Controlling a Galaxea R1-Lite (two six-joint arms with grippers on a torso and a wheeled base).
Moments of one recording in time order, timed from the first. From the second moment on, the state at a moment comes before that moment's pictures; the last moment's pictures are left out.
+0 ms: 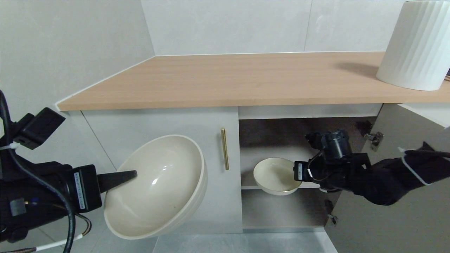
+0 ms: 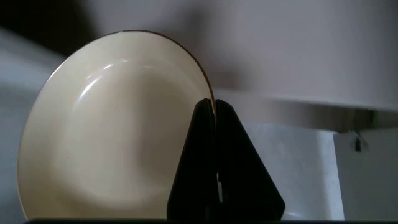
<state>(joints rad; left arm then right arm) -0.43 1.14 -0.76 0.07 -0.04 -0.47 0.47 2.02 -0.95 -0.48 -0.11 0.36</state>
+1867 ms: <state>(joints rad) -0.42 1.16 -0.76 0.07 -0.04 -0.46 0.32 2.51 -1.37 -0.55 -0.44 0.38</state>
